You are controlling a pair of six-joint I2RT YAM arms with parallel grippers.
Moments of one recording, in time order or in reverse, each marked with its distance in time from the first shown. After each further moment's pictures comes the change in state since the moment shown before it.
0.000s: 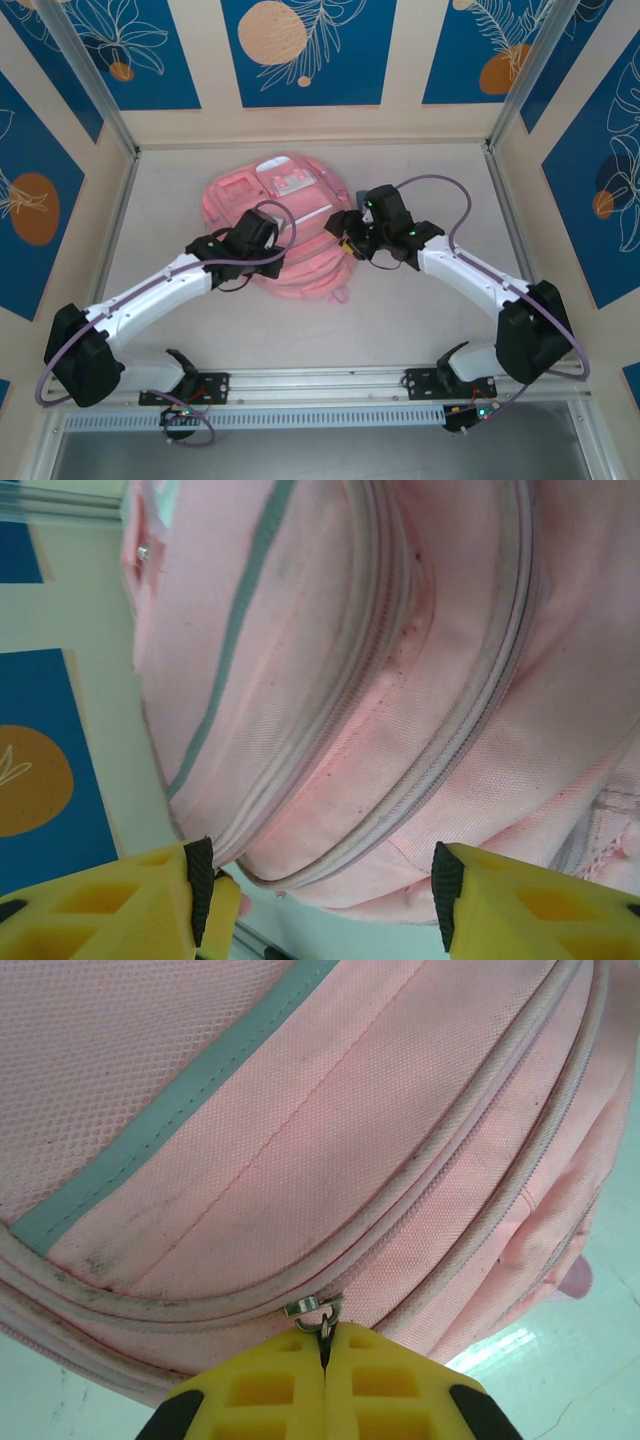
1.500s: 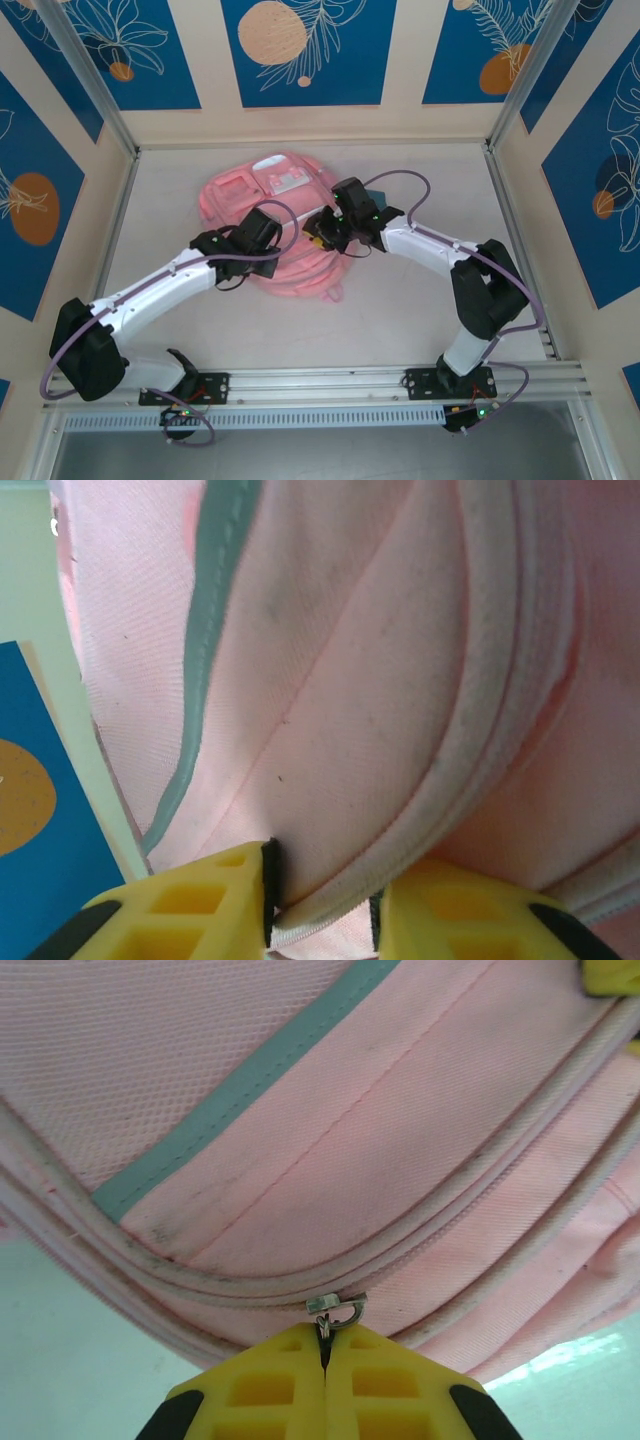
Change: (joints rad) left arm 0.006 0.034 0.048 -0.126 -0.171 0.010; right arm 0.062 0.287 0.201 0.022 -0.016 0.068
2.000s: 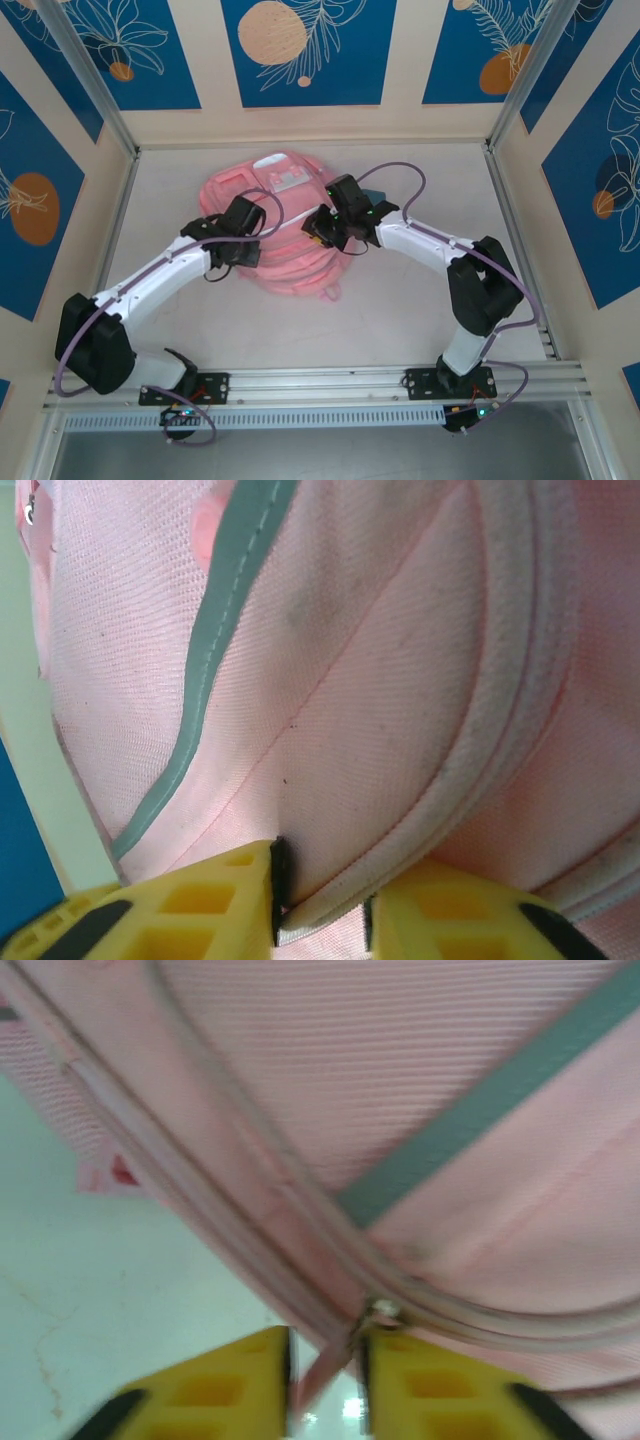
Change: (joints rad) left arm 0.180 0.048 0.032 -0.055 -0.005 0.056; right arm 0.012 0.031 0.071 -0.095 0.069 -0.103
